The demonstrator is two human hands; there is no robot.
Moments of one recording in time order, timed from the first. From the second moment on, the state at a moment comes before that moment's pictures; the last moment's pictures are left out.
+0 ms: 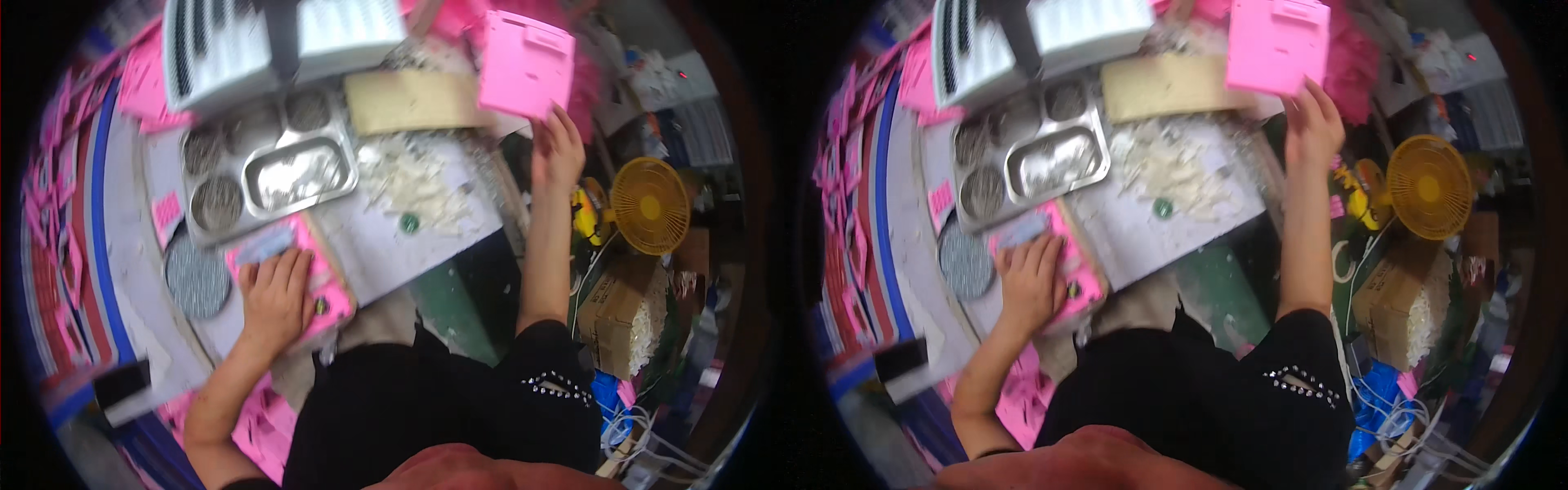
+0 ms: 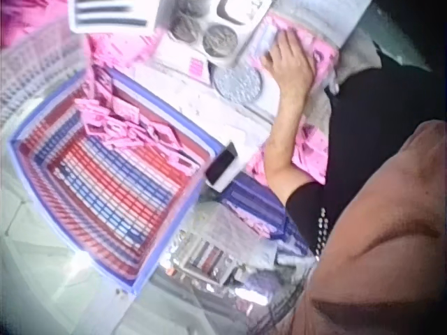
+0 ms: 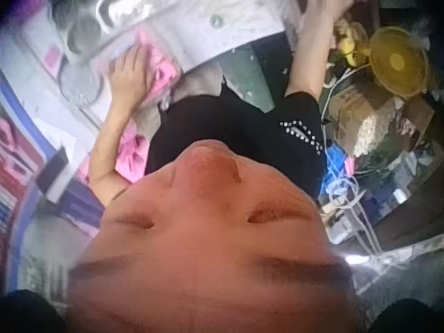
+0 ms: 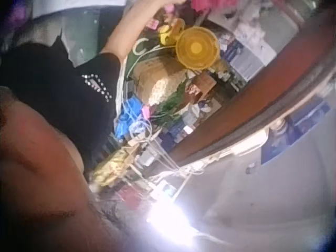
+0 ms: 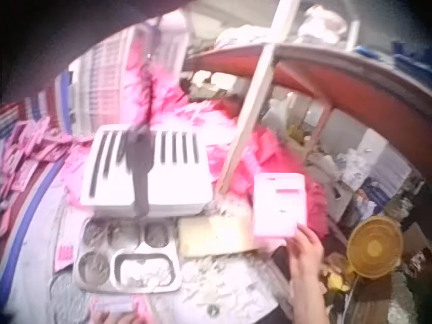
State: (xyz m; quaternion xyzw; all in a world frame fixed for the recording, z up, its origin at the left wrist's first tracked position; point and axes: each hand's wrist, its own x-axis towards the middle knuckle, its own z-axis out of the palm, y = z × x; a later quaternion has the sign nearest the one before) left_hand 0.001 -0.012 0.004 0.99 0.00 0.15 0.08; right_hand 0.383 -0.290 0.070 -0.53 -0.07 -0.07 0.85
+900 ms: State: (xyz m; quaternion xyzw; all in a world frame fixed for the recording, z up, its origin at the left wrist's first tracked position) left_hand -0.045 -0.015 0.022 0.88 0.22 0.19 0.37; right_hand 0.126 -0.224 0.009 -0.74 -0.42 0.27 0.45
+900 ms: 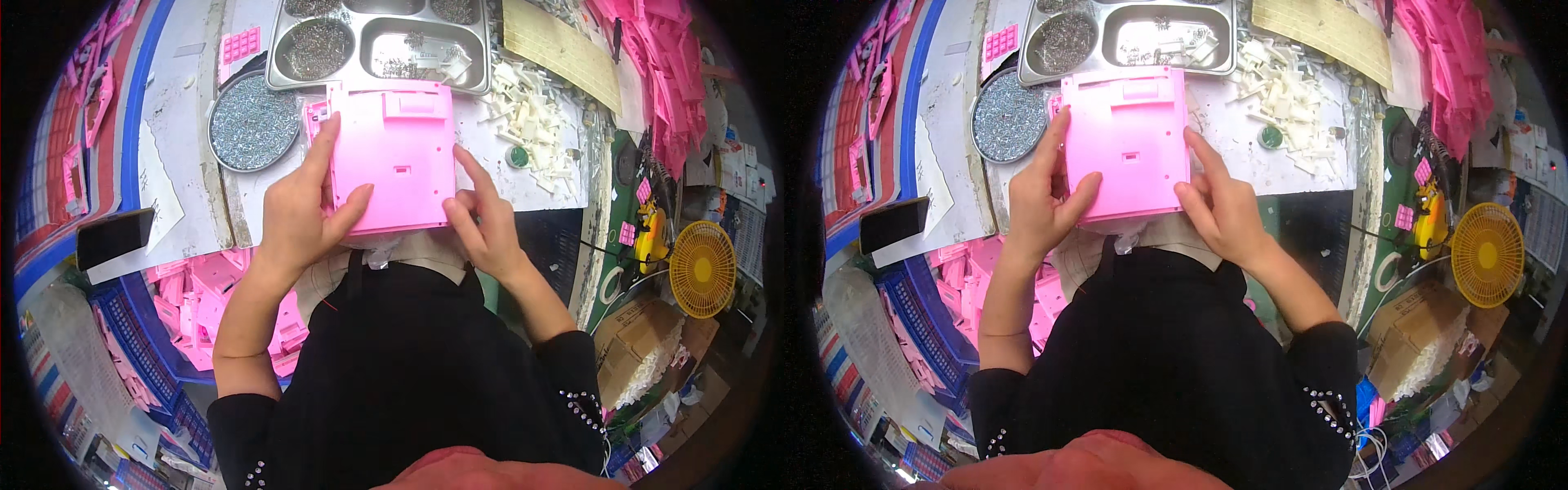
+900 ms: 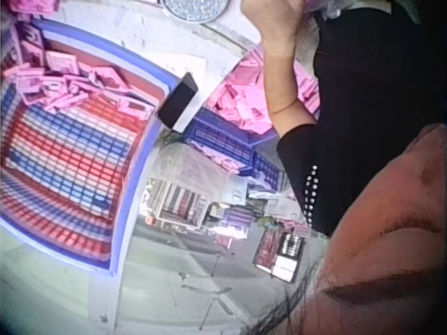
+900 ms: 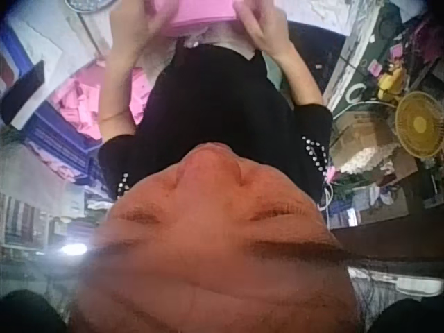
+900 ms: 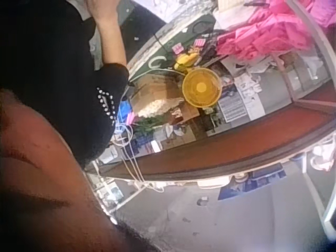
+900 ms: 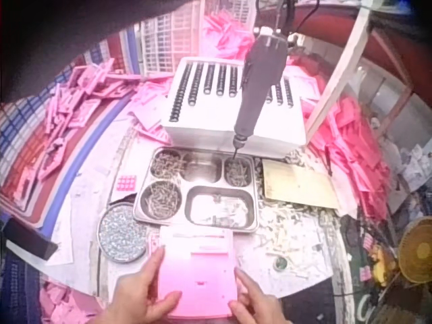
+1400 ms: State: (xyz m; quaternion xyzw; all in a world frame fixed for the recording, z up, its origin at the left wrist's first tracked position) left_hand -0.066 -0.032 0.008 0.77 0.35 0.21 0.49; right_hand 0.141 -0.203 0.013 -0.73 -0.47 0.36 0.35
